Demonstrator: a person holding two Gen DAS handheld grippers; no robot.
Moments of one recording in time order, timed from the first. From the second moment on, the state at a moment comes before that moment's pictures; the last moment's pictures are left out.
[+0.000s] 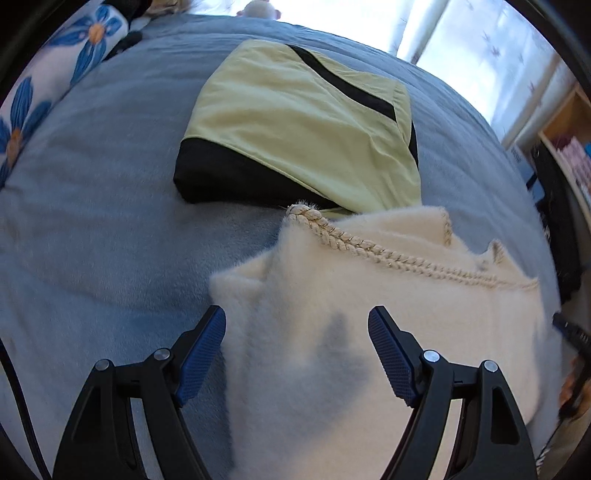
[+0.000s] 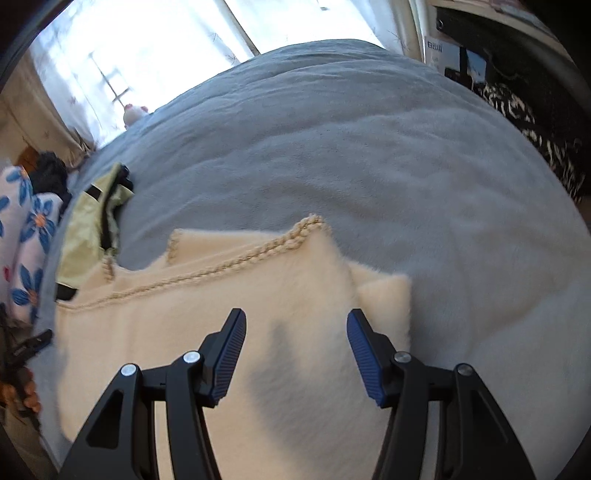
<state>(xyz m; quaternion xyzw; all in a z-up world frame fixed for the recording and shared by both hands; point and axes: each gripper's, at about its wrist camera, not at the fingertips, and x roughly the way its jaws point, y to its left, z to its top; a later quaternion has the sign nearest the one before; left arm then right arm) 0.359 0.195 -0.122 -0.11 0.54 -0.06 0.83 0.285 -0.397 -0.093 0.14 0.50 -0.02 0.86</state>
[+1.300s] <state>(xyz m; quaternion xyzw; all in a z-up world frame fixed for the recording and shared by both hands) 0.405 0.159 -0.102 -0.10 0.44 -0.04 0.89 0.293 -0.413 -0.078 0.13 0.40 -0.14 0.90</state>
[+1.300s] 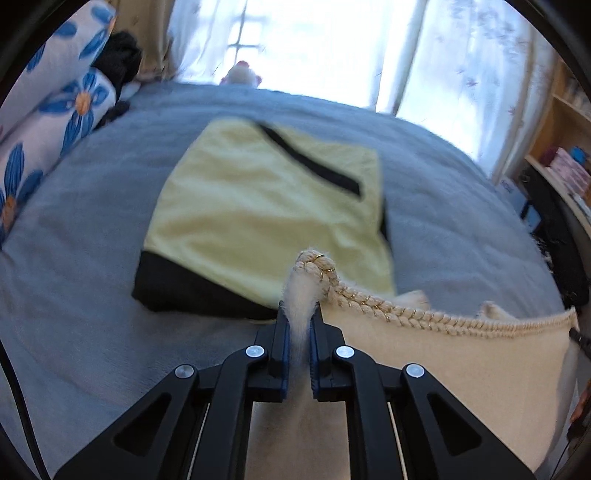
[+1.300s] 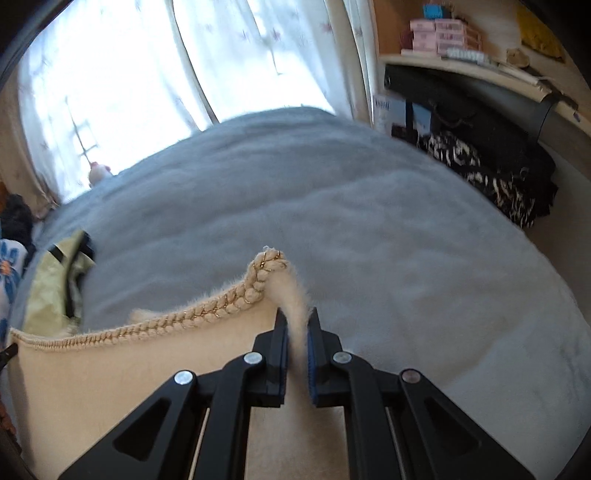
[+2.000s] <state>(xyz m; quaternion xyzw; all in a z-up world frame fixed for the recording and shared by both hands) 0.381 0.185 -0.133 -0.15 0.44 0.00 0.88 0.311 -0.401 -0.109 0.12 0.45 -0.17 0.87</state>
